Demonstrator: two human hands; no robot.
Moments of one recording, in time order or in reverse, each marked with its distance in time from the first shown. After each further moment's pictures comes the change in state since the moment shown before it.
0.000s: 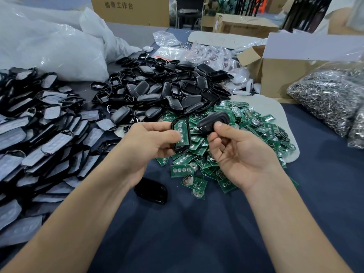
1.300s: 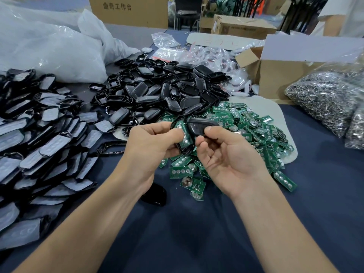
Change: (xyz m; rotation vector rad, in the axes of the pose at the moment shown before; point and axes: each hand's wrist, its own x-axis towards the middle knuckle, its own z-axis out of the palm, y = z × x) left_hand -0.003 -0.009 0.019 -0.067 0.122 0.131; right_hand -0.003 0.015 0.011 0.032 0.018 0.036
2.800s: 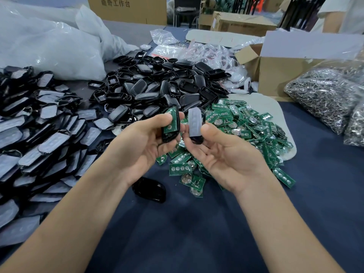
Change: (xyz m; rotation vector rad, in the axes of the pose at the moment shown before) left_hand 0.008 0.015 -0.017 -0.331 -0.244 -0.220; right_hand 0.004 -0.001 -0.008 0.016 -0.228 0.052
